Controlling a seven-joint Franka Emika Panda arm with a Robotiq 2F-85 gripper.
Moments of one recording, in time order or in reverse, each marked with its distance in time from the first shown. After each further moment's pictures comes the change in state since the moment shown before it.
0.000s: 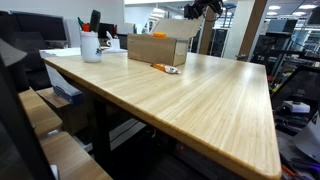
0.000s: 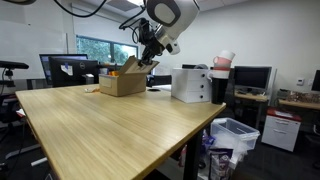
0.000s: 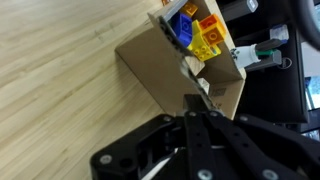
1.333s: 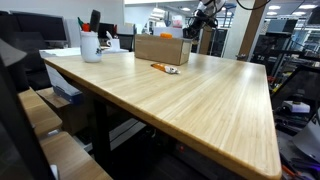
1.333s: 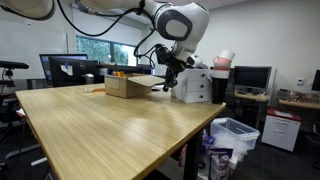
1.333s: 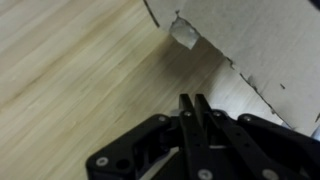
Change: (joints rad) arm -0.005 0.152 -0.042 0.075 -0.244 0.326 0.005
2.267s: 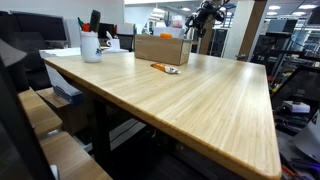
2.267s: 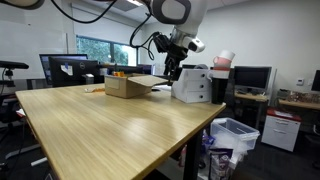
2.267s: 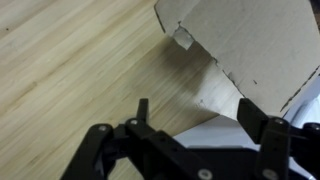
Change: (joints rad) arm 0.011 -0.104 -0.048 -0.059 0.000 0.014 -0.087
